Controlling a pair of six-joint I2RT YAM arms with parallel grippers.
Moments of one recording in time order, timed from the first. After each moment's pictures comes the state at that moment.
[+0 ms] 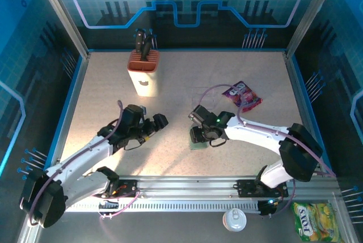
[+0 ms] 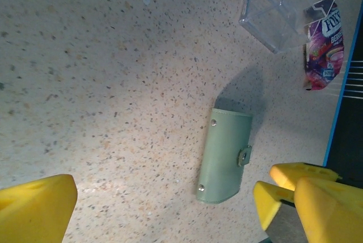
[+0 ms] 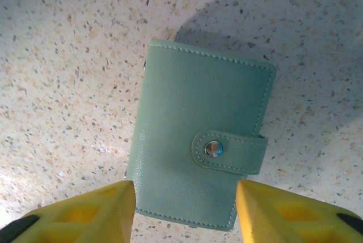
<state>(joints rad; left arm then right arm) -0.50 1.01 0.55 -0.33 0.23 -1.09 0.88 1.50 0.95 -0.67 0.08 0.62</state>
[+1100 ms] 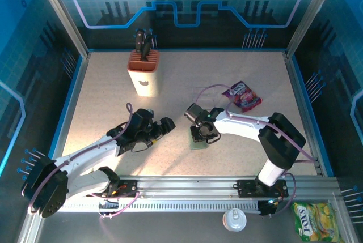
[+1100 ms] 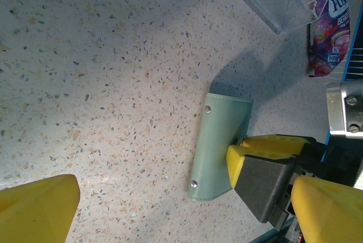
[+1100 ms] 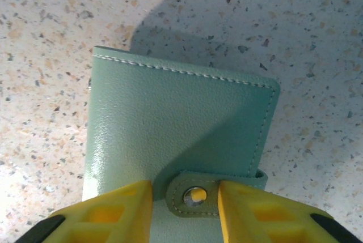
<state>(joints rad) -0.61 1.09 0.51 -0.21 0.19 -1.17 0.84 1.68 1.01 -0.67 0.07 0.60</state>
